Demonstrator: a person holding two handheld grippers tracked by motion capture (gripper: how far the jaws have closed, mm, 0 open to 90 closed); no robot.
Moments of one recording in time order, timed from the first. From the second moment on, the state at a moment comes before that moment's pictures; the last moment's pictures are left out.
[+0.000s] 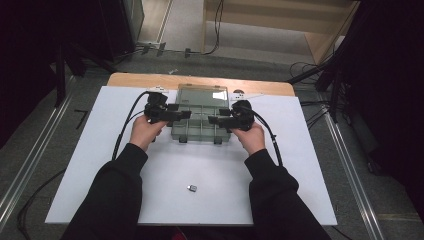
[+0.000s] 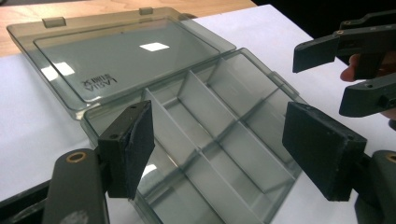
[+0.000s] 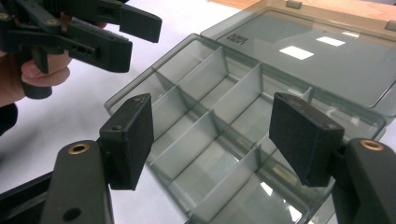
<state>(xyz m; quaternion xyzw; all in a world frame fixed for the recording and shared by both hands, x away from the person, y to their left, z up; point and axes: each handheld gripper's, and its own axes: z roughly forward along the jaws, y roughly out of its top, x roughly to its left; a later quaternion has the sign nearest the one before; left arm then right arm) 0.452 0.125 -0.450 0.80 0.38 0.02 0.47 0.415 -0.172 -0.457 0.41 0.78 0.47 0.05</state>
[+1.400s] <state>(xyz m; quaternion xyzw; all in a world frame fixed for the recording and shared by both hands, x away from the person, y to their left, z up) 0.384 0.145 -0.455 0.82 0.33 -0.02 0.47 0.354 -0.186 -0.465 0.38 0.79 0.48 0.01</state>
